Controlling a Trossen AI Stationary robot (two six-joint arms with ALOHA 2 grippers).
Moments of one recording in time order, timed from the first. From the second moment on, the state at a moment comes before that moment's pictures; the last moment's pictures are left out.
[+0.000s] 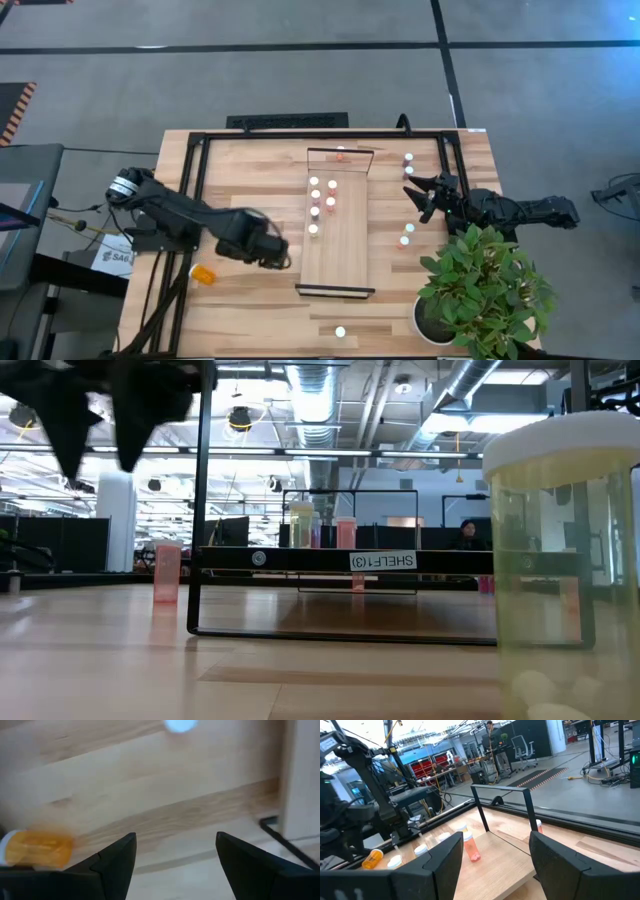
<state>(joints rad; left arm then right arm) -0.33 1.57 1.24 -1.15 0.07 -1.65 0.05 0.02 0.03 0.04 0.60 0.31</state>
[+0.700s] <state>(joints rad) -0.19 1.61 1.18 -1.04 -0.09 -1.60 0.05 0.02 0.03 0.04 0.60 0.31</state>
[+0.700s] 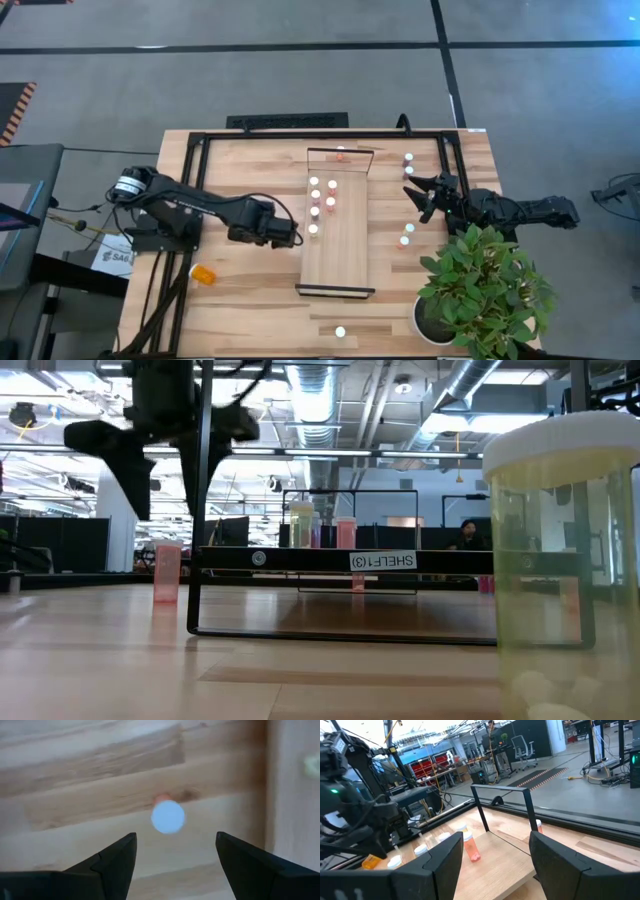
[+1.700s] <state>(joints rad) -0.09 1.61 0.99 -0.81 0.04 -2.27 0.05 0.02 0.03 0.04 0.60 0.31</state>
